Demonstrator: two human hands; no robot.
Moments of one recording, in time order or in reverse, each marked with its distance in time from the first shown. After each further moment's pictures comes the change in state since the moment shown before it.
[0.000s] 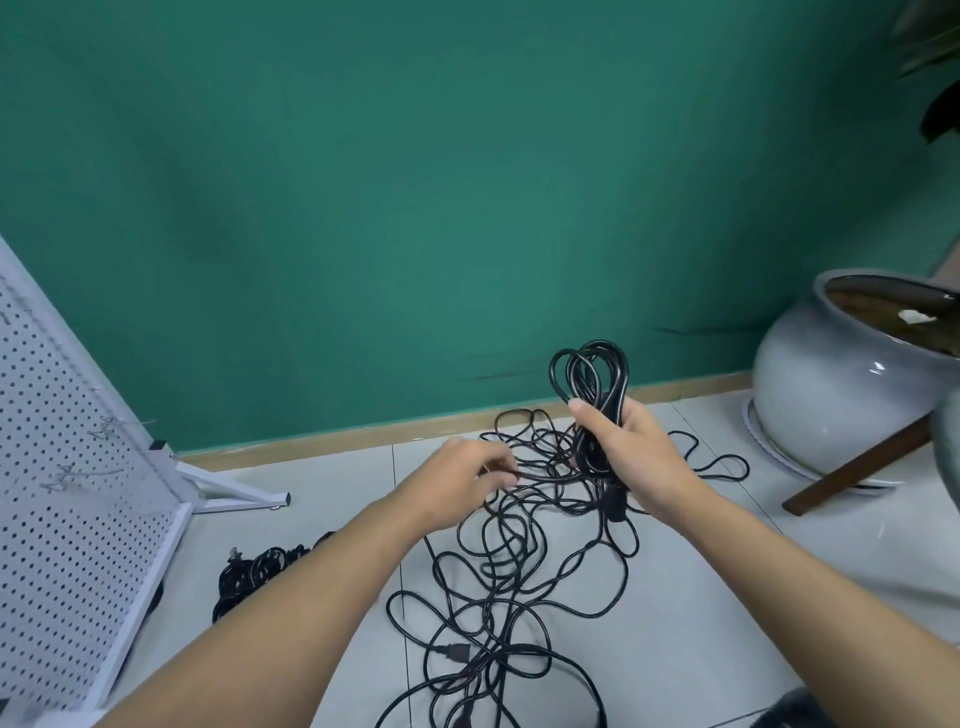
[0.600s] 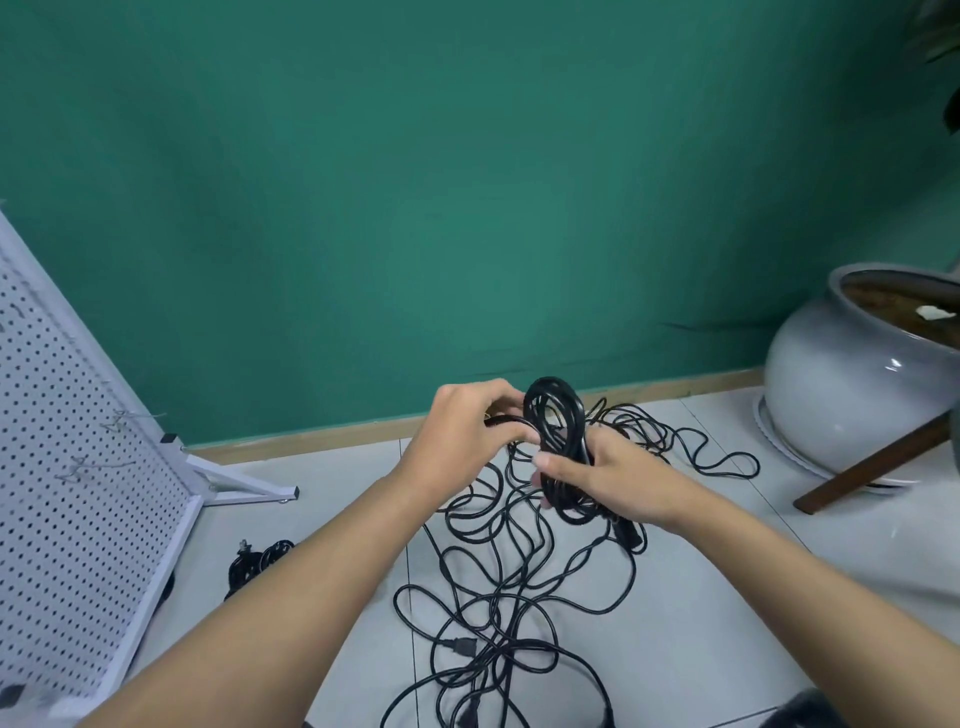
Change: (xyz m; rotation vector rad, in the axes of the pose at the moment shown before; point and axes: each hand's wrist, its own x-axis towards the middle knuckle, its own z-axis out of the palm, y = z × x) left_hand -0.002 0.034 -0.029 -0.220 0.397 0.118; right_hand -0.017 -0.008 0.010 -0.293 -0.456 -0.036
